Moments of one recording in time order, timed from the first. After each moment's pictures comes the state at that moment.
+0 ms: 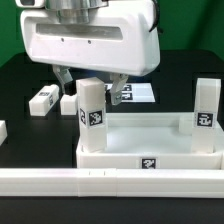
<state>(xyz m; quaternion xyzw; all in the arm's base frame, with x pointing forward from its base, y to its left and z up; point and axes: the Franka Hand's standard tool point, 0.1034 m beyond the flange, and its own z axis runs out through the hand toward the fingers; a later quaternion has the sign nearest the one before) 0.620 -0.060 0.108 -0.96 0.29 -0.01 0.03</state>
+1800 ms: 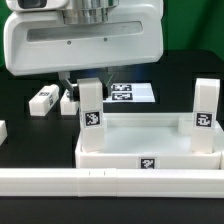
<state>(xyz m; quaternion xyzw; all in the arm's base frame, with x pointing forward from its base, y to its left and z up) 0.619 -0.062 0.107 -1.00 -0.02 -0.02 0.01</state>
